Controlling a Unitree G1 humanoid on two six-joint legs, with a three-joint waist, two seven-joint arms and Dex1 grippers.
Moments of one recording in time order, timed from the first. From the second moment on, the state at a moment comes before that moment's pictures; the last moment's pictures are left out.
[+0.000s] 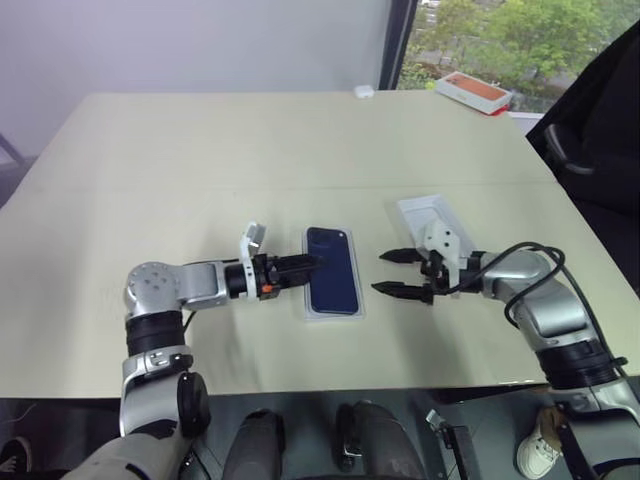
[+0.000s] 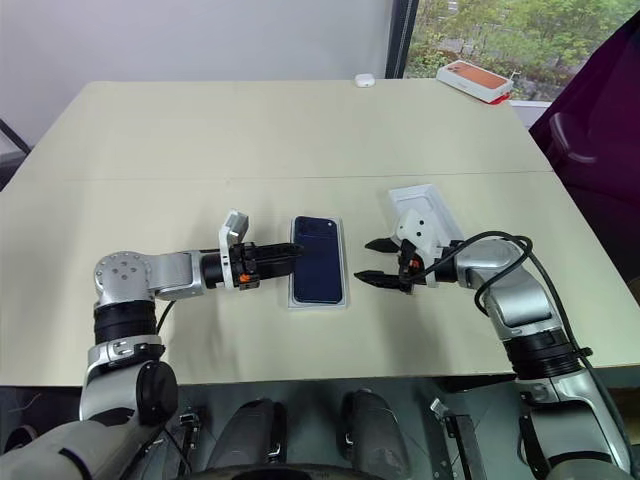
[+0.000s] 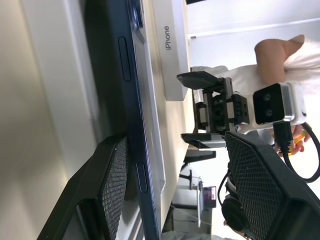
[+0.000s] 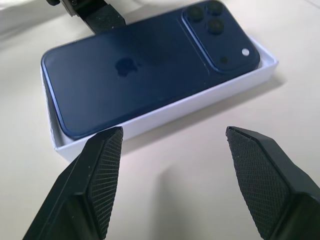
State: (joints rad) left arm -0.64 0.23 0.45 0.29 -1.06 1.61 -0.32; right arm -0.44 -0.66 0.11 0.02 0.30 0.41 1.11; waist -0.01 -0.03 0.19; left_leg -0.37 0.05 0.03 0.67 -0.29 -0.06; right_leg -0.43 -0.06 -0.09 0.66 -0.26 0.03
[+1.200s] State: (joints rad) left arm -0.25 0.62 0.25 -0.14 -0.73 0.67 -0.93; right arm -0.51 -0.59 0.05 0.08 0.39 0.36 1.15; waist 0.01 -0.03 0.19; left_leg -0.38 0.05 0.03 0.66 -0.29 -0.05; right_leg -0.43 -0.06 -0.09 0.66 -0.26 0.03
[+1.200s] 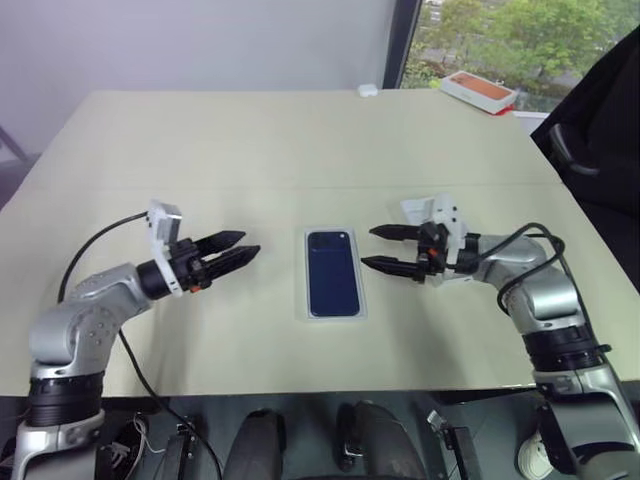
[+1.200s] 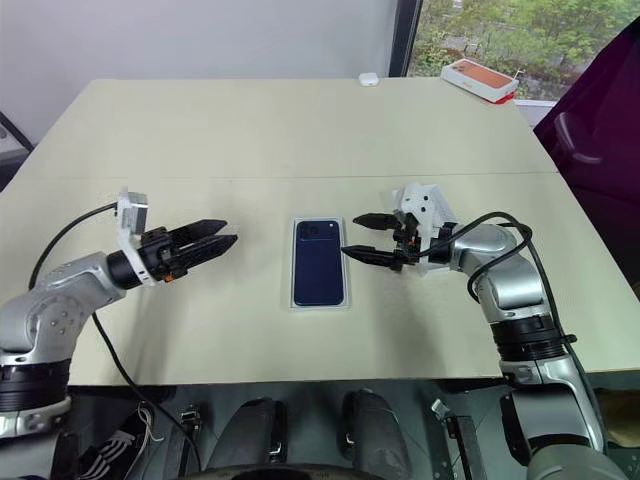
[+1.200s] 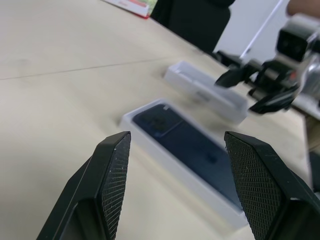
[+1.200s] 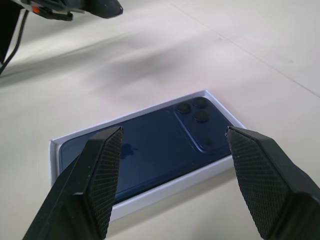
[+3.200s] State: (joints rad) left arm -0.52 0.26 -0.19 0.18 -0.35 0.63 -0.87; right arm -0.38 -0.70 0.11 0.21 0.13 0.07 1.11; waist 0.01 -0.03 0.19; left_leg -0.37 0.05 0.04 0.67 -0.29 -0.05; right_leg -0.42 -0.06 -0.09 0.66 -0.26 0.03
